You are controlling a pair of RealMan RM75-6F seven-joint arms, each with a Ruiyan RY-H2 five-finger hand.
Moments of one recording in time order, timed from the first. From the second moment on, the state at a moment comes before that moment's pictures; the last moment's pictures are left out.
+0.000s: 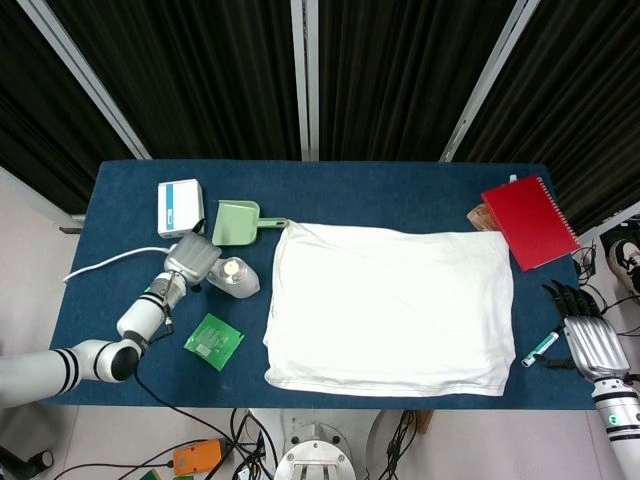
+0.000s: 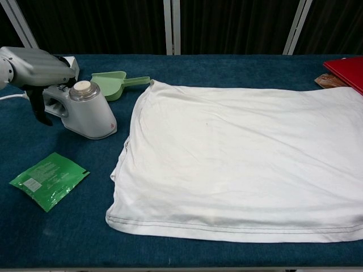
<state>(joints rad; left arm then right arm) -0.93 -1.35 -0.01 -1.48 0.78 0.73 0.78 0.15 -1.08 0.01 -1.55 -1.44 1.25 0.09</state>
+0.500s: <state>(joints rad) -1.00 -1.33 0.05 -1.50 0.63 0.71 0.78 0.16 -1.08 0.02 -1.55 -1.43 1.25 0.08</state>
